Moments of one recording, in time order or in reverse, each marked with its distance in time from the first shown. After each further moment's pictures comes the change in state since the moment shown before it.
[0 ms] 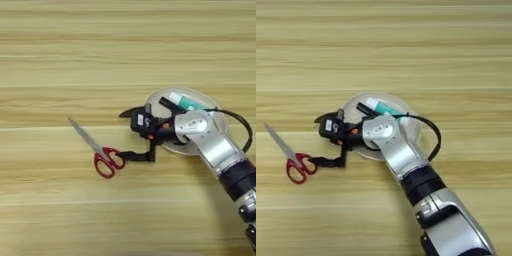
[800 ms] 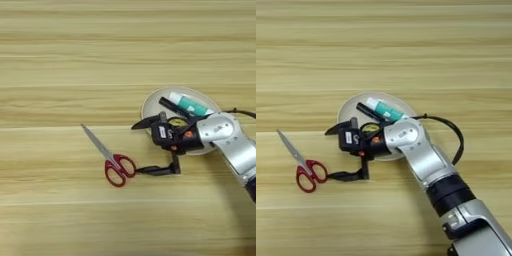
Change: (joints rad) arm 0.073 -0.131 -0.018 -0.104 0.082 -0.085 0.156
